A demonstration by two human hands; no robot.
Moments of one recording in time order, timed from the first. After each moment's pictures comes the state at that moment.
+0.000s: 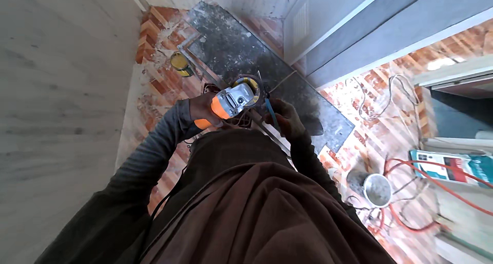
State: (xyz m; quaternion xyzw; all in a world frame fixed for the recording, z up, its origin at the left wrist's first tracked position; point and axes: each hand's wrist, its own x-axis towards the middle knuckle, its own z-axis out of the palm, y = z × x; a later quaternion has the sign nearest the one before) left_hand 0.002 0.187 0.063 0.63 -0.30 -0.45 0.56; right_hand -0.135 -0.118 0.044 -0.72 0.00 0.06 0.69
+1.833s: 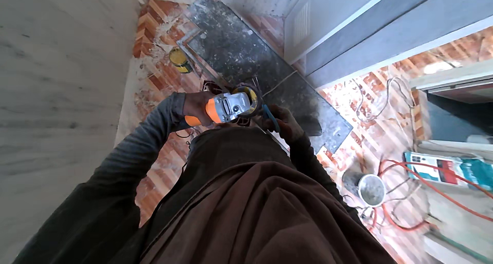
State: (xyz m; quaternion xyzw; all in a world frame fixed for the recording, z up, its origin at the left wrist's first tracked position) left_hand 0.023 0.202 0.062 0.58 -0.36 -0.52 0.51; right_hand -0.136 -0.119 0.032 -0.67 -0.03 0.16 0.73
